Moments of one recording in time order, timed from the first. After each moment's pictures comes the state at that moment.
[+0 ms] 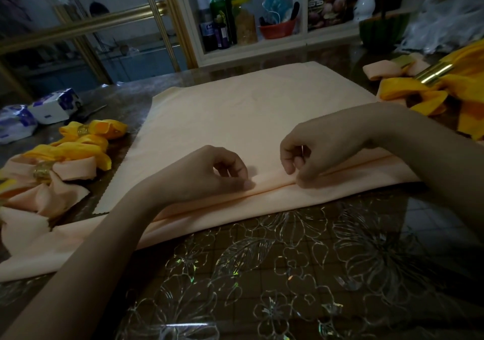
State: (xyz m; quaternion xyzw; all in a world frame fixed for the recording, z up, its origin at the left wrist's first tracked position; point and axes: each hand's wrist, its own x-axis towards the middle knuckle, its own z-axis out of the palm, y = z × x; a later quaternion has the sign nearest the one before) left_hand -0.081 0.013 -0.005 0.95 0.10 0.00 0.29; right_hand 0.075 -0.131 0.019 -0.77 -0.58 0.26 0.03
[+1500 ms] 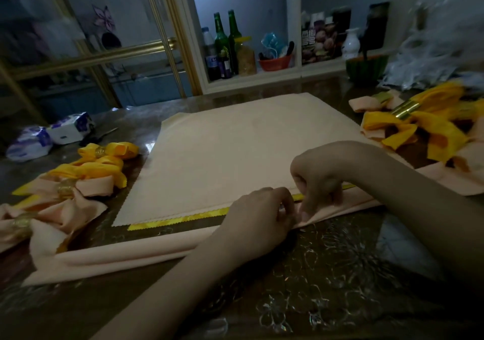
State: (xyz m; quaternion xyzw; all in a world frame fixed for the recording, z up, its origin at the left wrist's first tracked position) left_hand -0.077 -0.067 -0.024 0.98 0.11 0.05 0.14; right_hand 0.056 -0.137 0.025 -0.84 -0.47 0.27 -0.09
